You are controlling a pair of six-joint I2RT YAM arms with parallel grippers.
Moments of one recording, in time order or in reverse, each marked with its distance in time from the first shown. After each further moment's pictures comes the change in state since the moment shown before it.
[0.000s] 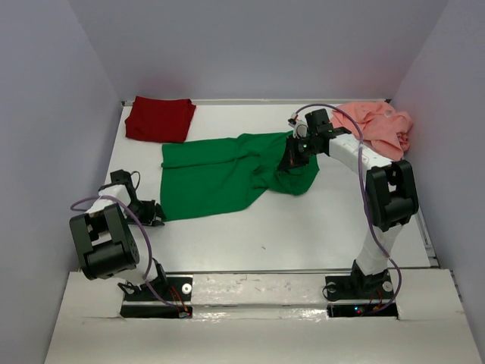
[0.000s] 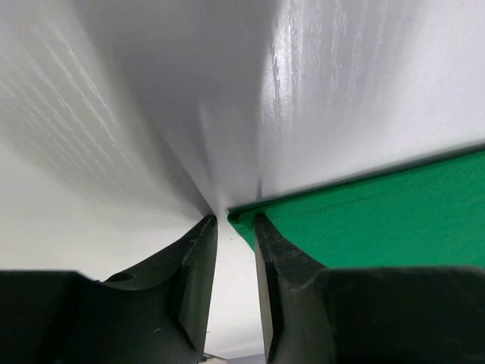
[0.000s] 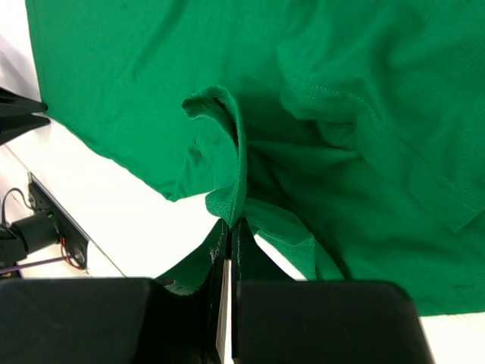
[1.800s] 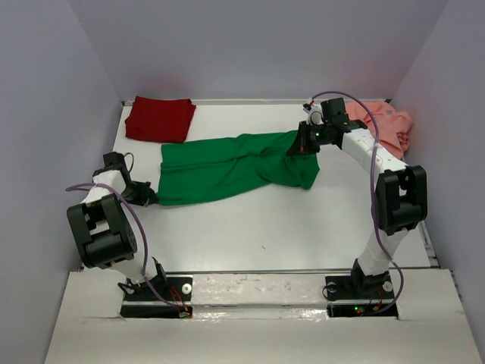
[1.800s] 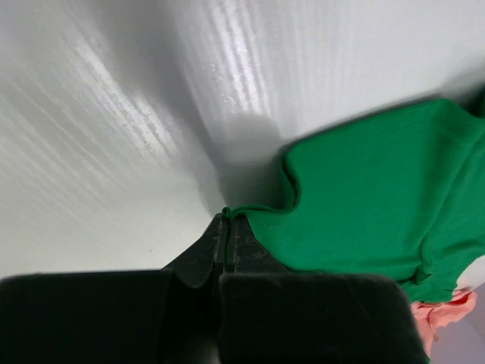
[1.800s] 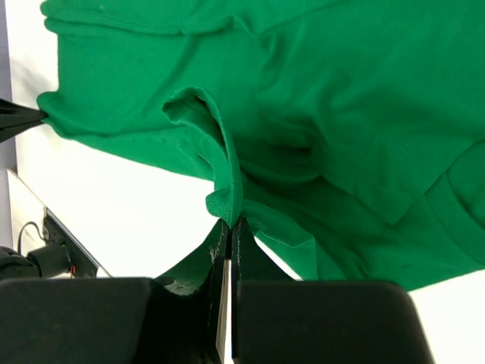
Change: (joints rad) left arm 0.009 0.089 0.177 0.027 0.018 0.065; right arm -0.079 -0.061 0.039 -0.001 0.009 0.018
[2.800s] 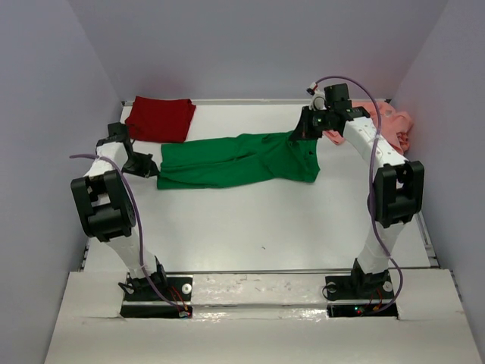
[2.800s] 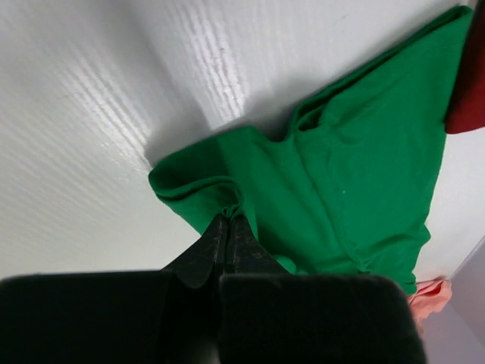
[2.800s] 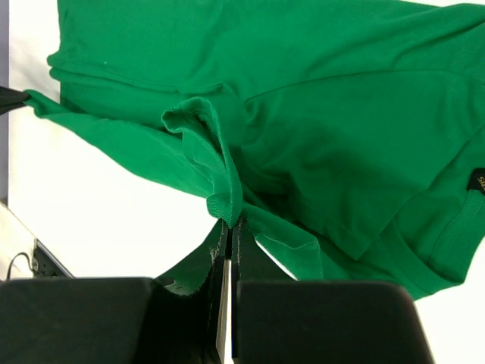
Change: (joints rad) left arm -0.079 0.226 0.367 -0.044 0.001 -0.008; right arm -0.023 0.081 0.217 -0.058 0.043 -0.019
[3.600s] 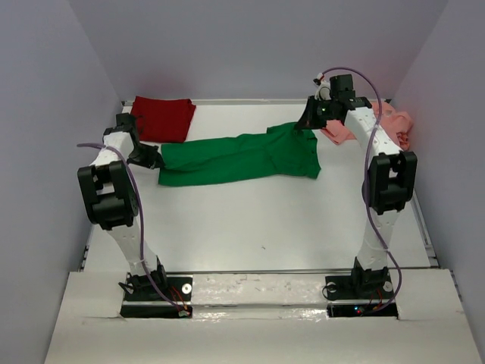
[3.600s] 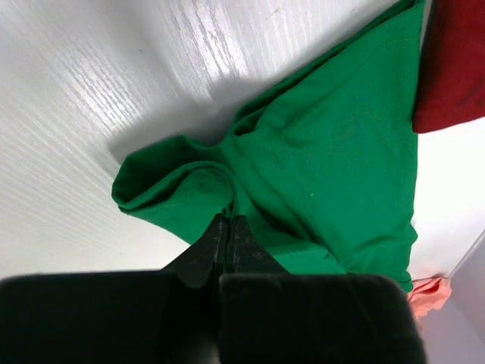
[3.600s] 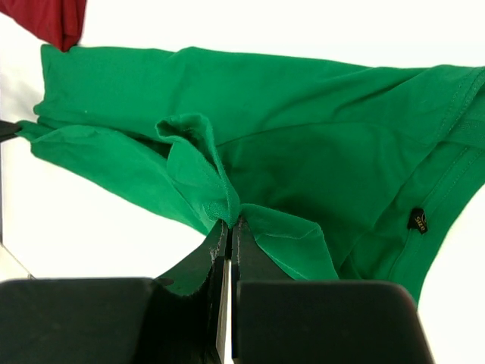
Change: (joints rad) left arm -0.066 0.122 0.180 -0.050 -0.003 -0.027; right arm -0.063 0.152 0.200 -0.032 0.009 -0.001
